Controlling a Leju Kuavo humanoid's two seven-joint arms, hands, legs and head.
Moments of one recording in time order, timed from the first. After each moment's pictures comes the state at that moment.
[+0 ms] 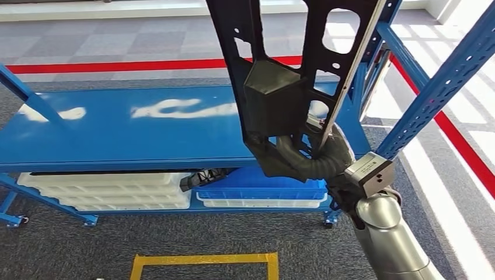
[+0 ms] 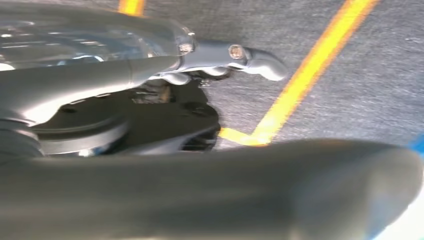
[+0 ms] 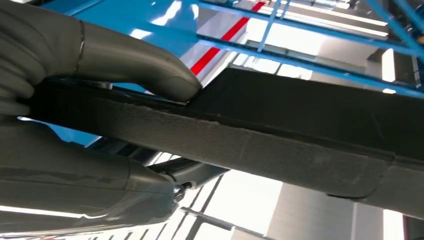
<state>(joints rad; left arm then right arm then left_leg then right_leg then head) -0.05 -0.13 0.77 -0.23 -0.22 -0.26 -0.39 -0.33 -0.06 0.30 -1.80 0.10 0.19 -0.34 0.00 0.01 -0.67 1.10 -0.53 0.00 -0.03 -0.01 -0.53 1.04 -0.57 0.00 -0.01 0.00</state>
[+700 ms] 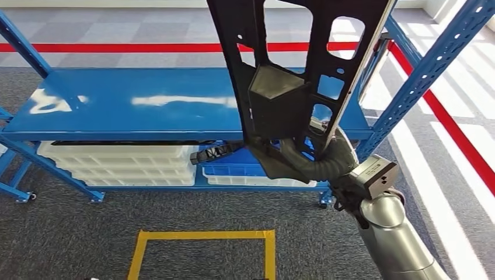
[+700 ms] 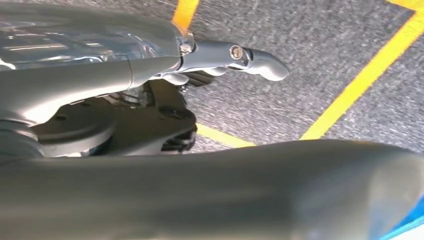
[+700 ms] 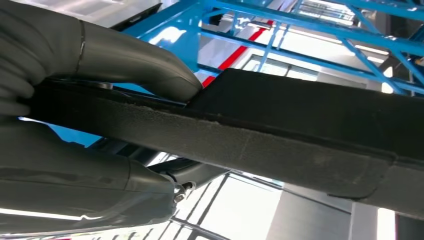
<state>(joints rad) -0.05 -0.12 0.77 -0.23 -0.24 -0.25 -0.40 -0.33 -0.09 0.30 -1.78 0.08 0.21 -0.37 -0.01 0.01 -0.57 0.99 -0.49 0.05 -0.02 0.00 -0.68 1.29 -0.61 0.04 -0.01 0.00</state>
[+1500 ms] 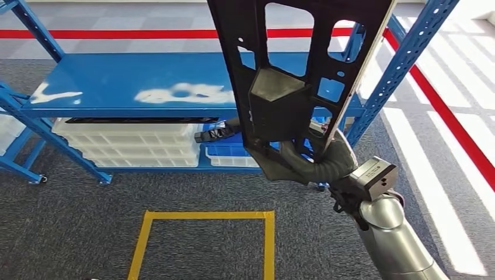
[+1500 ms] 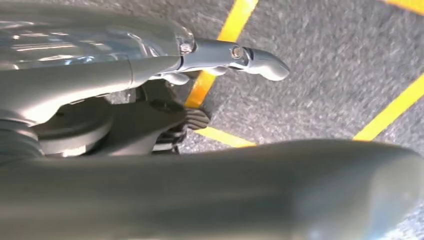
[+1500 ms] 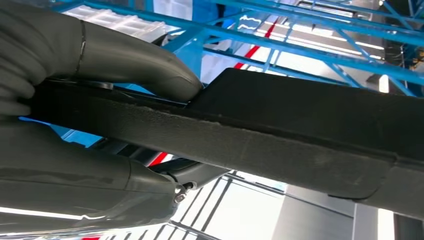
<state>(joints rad) -0.05 -0.11 0.77 -0.23 -0.25 -0.26 -0.41 -0.32 -0.09 0.30 -1.78 0.08 0.21 -0.38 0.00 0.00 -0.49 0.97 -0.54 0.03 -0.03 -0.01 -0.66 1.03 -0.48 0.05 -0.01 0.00</state>
